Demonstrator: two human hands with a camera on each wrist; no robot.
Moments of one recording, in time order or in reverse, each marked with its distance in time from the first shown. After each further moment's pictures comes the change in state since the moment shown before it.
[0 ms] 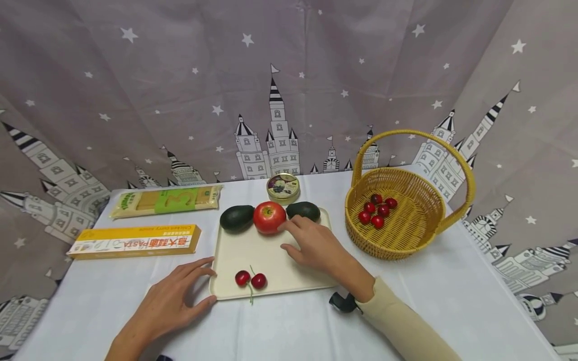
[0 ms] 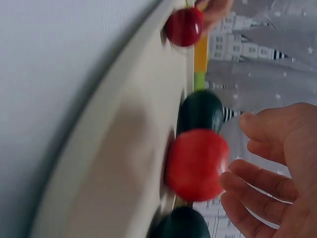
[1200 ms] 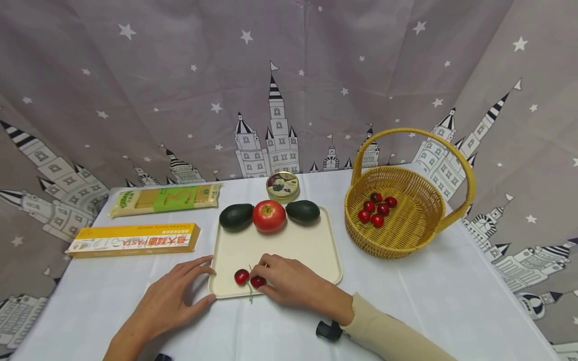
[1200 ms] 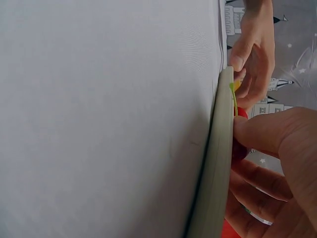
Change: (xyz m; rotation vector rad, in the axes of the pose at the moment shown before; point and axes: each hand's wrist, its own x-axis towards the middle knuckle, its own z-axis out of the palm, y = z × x) left_hand 0.000 0.001 -0.001 -0.016 0.006 -0.002; right_hand -0.015 -0.051 0.046 0.136 -0.273 -0.115
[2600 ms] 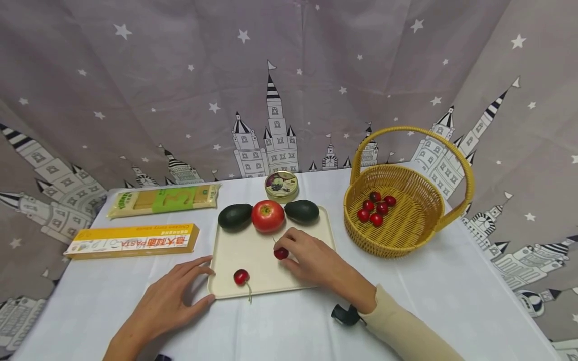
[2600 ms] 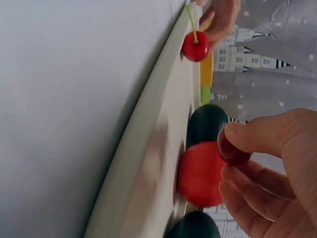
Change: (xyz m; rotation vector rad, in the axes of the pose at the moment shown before) left_hand 0.000 -0.001 0.001 0.006 0.009 0.011; right_hand -0.018 0.030 -0.041 0.037 0.212 0.096
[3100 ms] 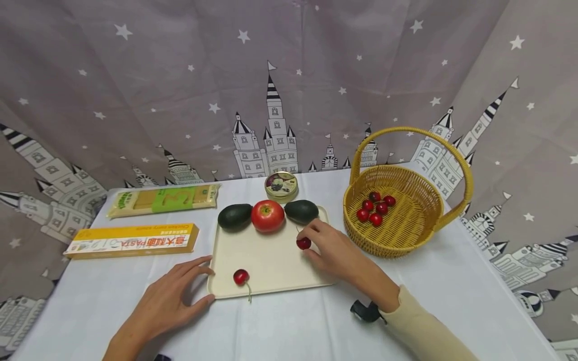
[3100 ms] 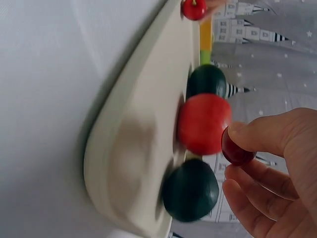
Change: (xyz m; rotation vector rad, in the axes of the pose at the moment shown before) left_hand 0.000 0.000 0.001 0.000 0.000 -0.005; right_hand -0.022 0.024 -0.029 -0.061 0.091 0.021
